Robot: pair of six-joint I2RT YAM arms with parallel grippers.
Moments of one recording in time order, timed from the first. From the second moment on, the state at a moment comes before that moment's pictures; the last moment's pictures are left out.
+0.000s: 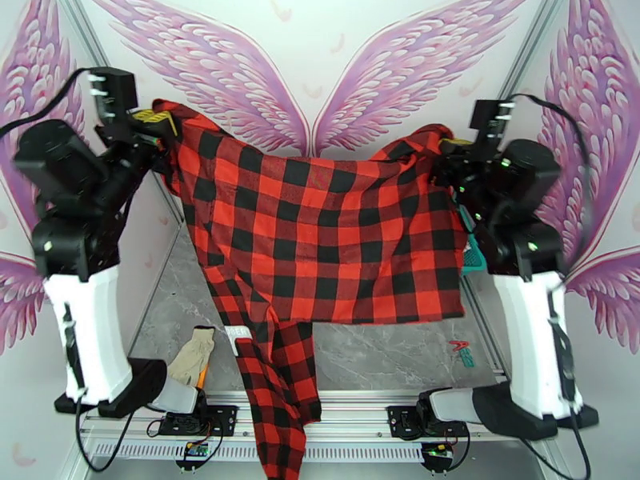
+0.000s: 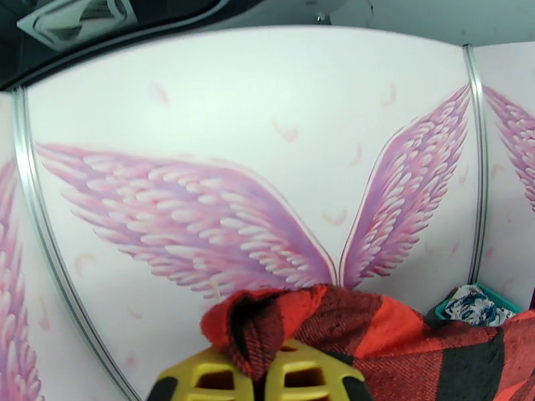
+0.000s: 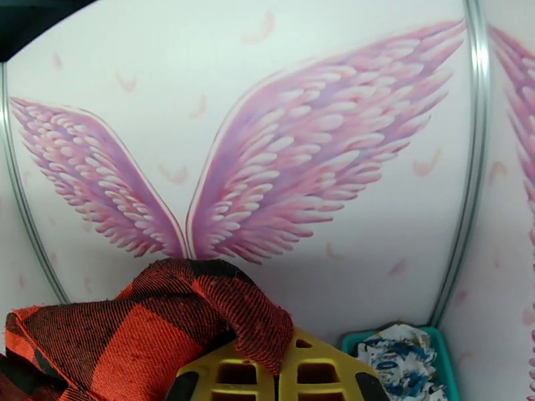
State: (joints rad) left arm -0.01 1.65 2.45 -0.71 0.23 0.08; right arm 0.15 1.52 2.06 -0.59 0.05 0.08
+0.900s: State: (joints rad) left arm 0.05 1.79 1.40 -0.56 0.16 -0.26; right arm 0.17 1.92 1.58 -0.63 -0.07 0.34
